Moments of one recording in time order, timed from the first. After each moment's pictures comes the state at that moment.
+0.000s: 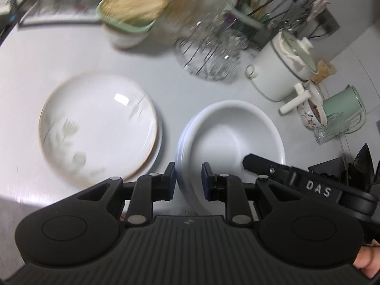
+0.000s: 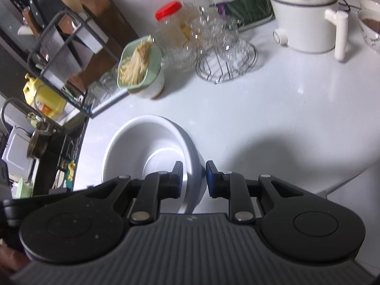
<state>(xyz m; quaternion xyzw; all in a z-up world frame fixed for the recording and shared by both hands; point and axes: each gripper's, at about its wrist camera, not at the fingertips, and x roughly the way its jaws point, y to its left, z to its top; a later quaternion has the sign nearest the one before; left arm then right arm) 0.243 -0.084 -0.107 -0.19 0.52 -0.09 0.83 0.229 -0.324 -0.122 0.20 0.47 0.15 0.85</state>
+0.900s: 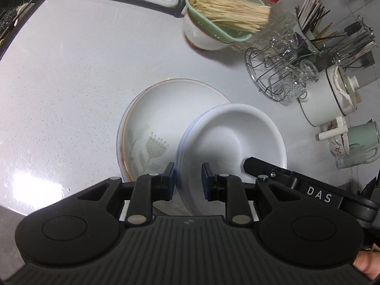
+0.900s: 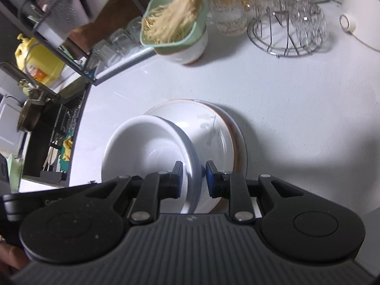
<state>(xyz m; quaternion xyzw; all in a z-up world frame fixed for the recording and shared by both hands) 0.293 0.046 -0.161 -0.24 0.55 -0.05 0.80 0.285 -0.186 -0.151 0.14 0.53 0.17 0.82</state>
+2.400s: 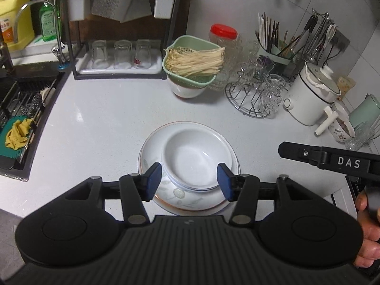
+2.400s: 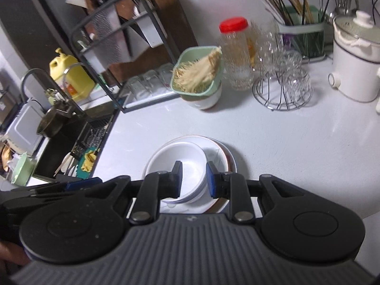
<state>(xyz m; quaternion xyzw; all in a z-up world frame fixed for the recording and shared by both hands) 0.192 0.009 -0.052 -0.10 0.43 -0.03 0.90 0.220 -0.234 -0.069 0.12 0.41 0.21 0.88</state>
